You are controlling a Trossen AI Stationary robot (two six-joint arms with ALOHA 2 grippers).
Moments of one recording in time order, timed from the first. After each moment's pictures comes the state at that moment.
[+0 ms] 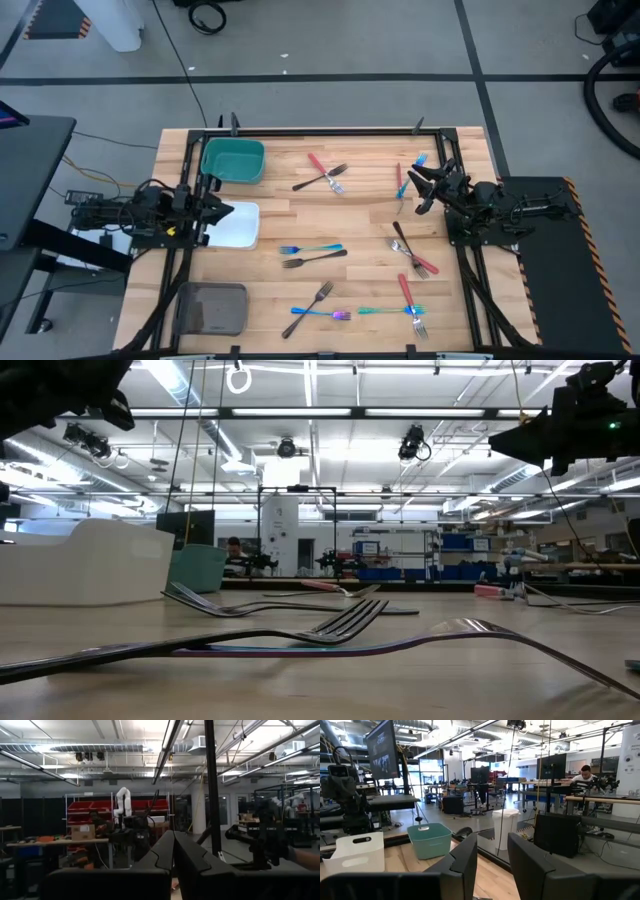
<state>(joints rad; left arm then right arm) -0.05 0.01 0.02 0.41 0.04 0.01 0.06 0.07 0.01 0.30 0.65 -0.13</state>
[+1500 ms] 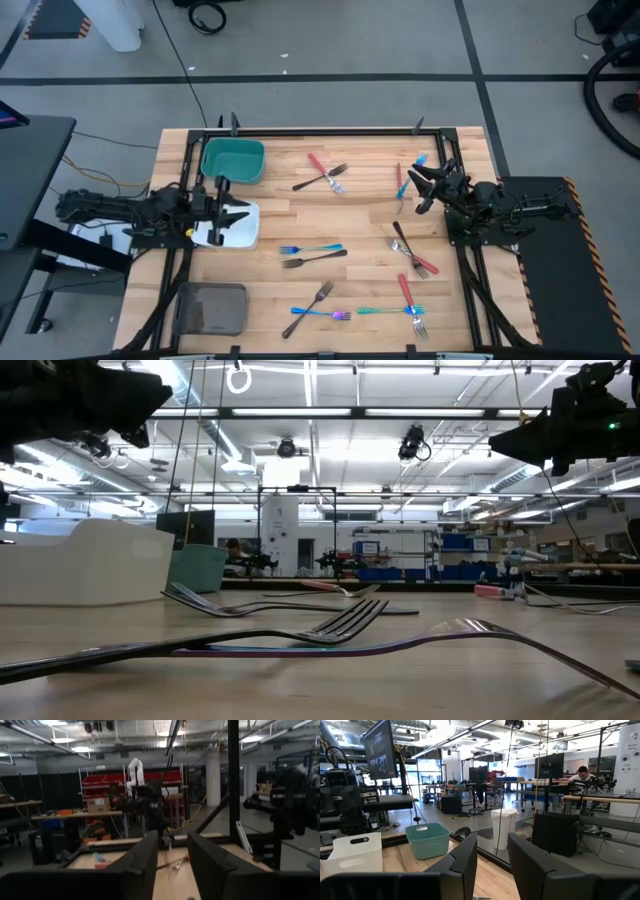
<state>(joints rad) -0.05 0.30 0.02 0.55 -0.04 0.06 0.06 0.07 0.01 0.30 0.67 -0.13</state>
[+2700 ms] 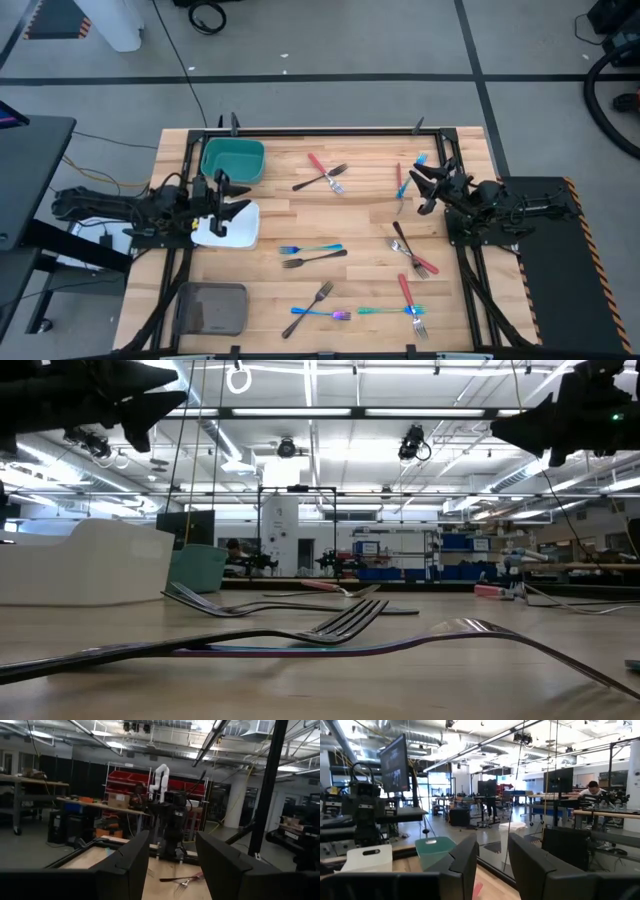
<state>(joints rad) -0.05 0.39 0.08 0.60 -0.21 -0.13 0.06 0.07 0.01 0.39 0.60 -0.19</state>
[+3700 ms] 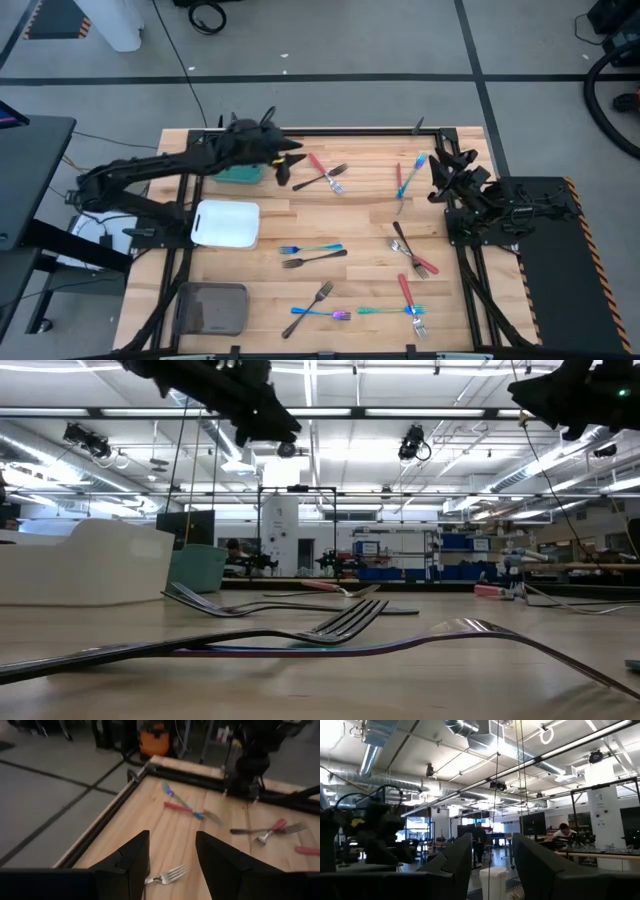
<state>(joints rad) 0.39 1.30 0.97 -0.01 0.06 -0.03 0.06 0.07 0.01 0.74 0.64 -0.41</state>
